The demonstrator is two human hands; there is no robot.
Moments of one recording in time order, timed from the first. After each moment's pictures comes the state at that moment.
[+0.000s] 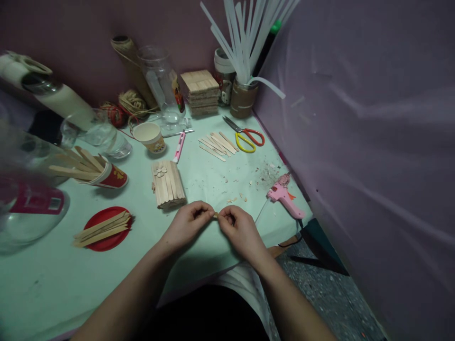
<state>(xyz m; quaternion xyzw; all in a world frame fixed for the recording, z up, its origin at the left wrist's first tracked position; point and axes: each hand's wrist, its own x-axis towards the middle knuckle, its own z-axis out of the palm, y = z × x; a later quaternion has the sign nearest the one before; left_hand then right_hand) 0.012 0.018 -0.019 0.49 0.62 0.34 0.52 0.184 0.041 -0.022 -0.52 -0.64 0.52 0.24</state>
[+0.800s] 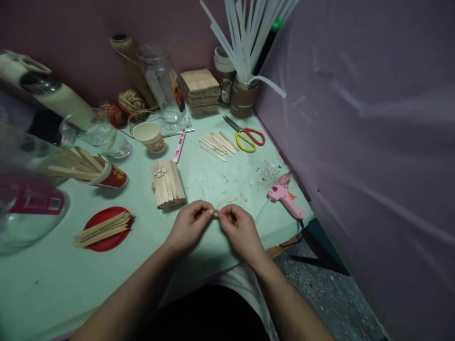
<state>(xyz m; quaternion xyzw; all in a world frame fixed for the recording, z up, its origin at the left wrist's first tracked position) 0.021 0.014 -0.024 0.49 0.63 0.38 0.46 0.178 0.039 -0.022 -0.54 -0.60 0.52 0.29</state>
